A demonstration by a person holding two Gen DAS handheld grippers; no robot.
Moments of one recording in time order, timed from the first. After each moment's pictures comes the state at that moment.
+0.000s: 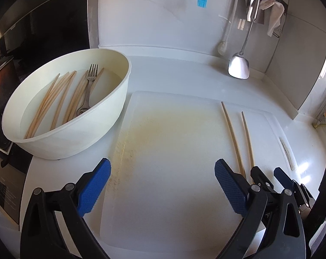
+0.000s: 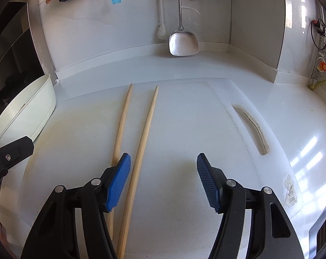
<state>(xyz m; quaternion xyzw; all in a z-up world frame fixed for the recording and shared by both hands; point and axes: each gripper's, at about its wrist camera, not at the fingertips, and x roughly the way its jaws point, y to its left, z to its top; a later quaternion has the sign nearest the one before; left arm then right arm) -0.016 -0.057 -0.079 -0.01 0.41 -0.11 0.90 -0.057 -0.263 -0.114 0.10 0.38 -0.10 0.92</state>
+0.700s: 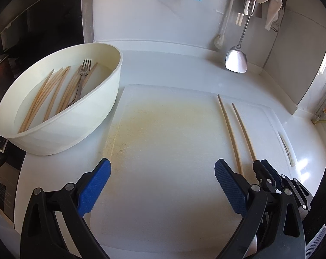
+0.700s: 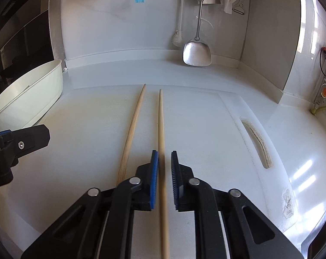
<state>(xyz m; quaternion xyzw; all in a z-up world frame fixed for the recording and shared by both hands) -0.017 -0.071 -0.088 -0.01 0.42 -0.12 0.90 -0.057 -0.246 -0.119 0.03 0.36 -0.09 0.93</state>
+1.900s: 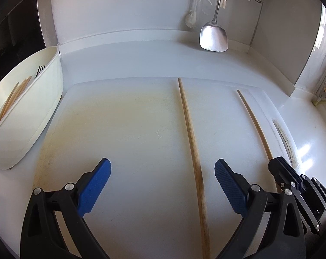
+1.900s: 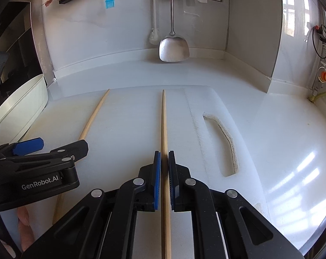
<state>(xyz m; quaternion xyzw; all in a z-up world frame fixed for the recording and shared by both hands) 0.001 -0.165 -0.122 0.04 0.44 -0.14 0.89 -0.066 -0.325 -0.122 0.07 0.36 -0.08 0.93</state>
